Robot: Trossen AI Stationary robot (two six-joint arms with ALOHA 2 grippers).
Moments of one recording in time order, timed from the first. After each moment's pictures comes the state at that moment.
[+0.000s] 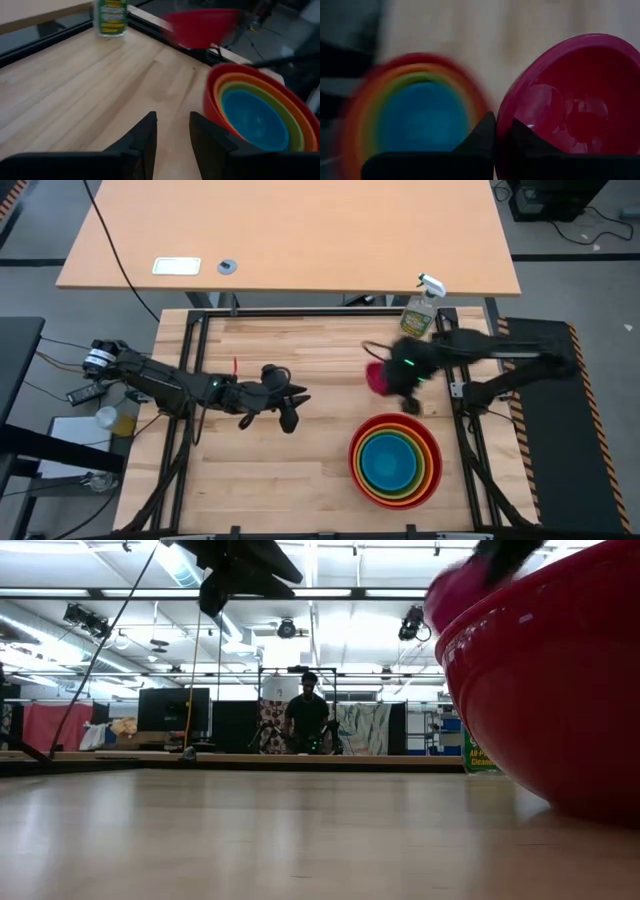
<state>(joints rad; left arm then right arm) -0.23 1.30 0.92 -0.06 -0.50 -0.54 -0.01 1.21 1.22 -1.03 -0.21 0.06</state>
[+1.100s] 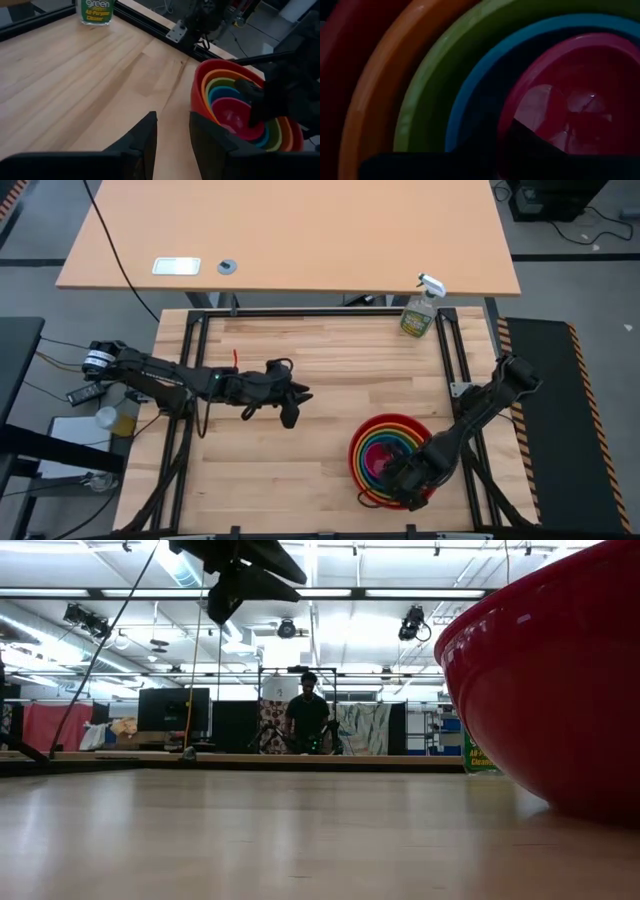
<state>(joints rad) -0.17 1.29 0.92 -0.06 -0.34 -0.56 0.71 1.67 1.11 -0.71 0.05 0.36</state>
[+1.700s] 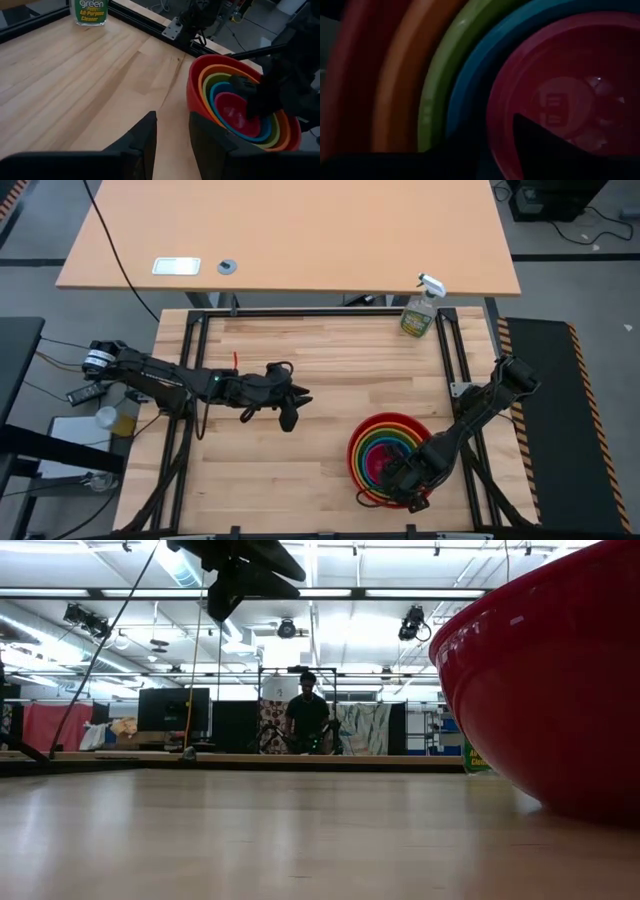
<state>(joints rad) -0.19 1.29 0.92 -0.06 -0.34 -0.53 0.71 1.68 1.11 -0.72 -0.05 0.44</state>
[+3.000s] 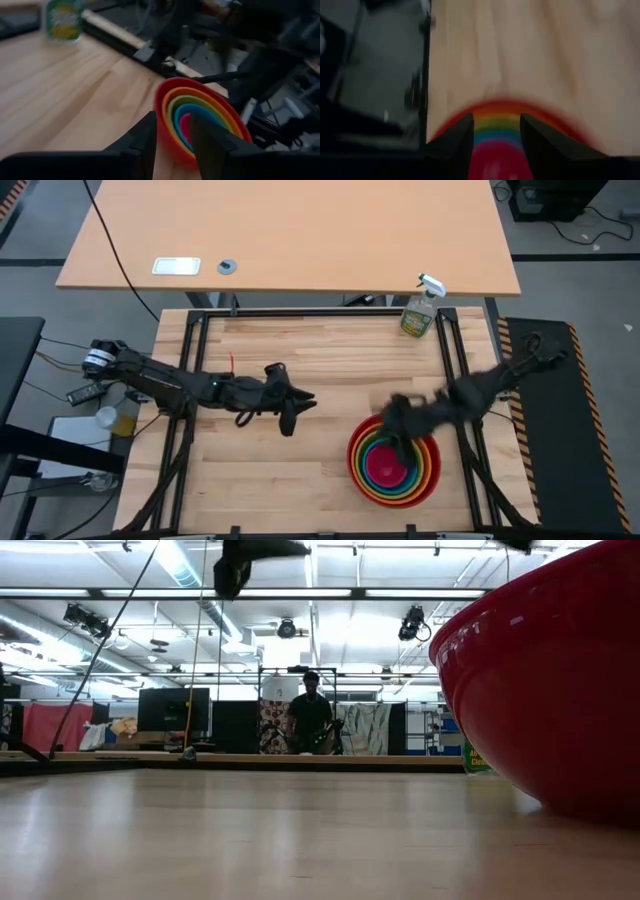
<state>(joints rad) -0.24 1.29 0.92 0.09 -0.35 -0.58 0.46 1.29 1.21 -0.75 0.11 0.64</state>
